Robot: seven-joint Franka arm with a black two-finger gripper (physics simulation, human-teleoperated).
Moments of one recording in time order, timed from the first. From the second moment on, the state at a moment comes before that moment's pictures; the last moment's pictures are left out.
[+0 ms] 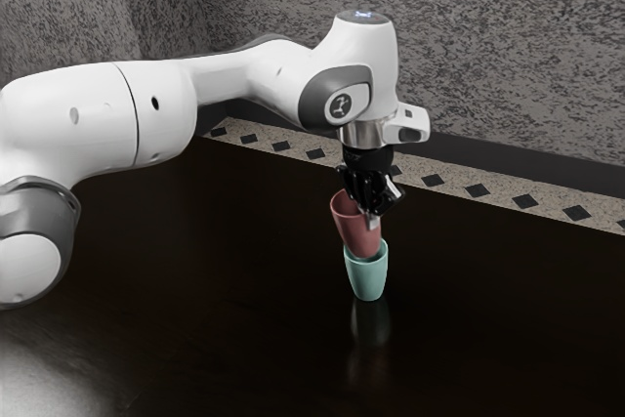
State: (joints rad) arm -0.43 0.49 0.05 -1.36 -0.02 1.83 -0.03
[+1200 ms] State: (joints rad) arm -0.42 0.52 0.04 -1.33 -0.02 1.83 -0.03
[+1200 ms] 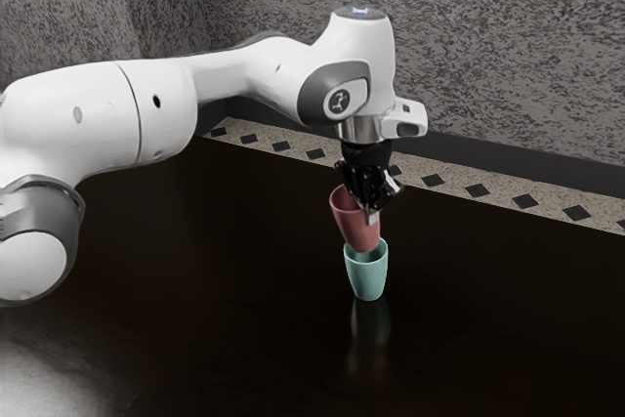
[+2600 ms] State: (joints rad) arm -0.41 0.57 0.03 -1.31 -0.02 1.83 -0.03
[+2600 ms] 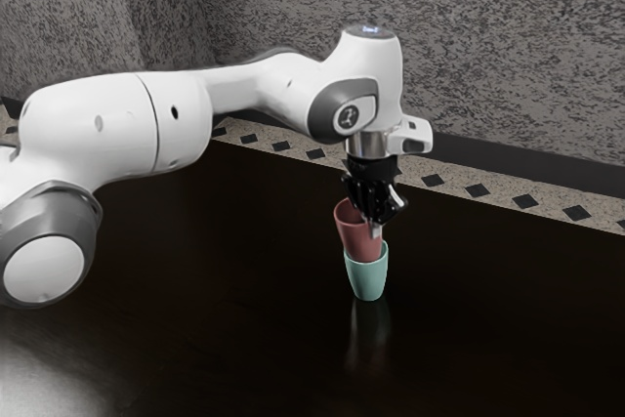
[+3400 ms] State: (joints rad) arm -0.41 0.57 0.03 -1.31 -0.03 1.84 -0.02
